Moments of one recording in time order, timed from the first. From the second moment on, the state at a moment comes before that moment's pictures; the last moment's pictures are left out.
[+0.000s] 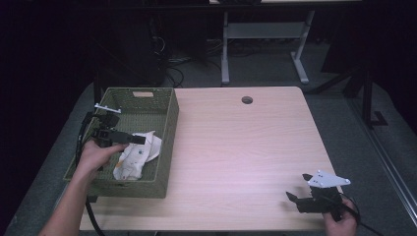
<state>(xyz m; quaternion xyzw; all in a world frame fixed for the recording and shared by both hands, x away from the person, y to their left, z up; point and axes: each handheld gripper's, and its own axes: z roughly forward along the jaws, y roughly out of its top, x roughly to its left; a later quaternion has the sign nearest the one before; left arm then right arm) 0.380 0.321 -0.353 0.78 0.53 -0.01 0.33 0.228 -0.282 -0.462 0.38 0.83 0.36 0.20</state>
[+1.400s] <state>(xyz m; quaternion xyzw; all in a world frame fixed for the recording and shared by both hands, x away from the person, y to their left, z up) 0.399 0.312 -0.422 0.82 0.56 -0.02 0.07 0.227 -0.282 -0.461 0.38 0.83 0.36 0.20</state>
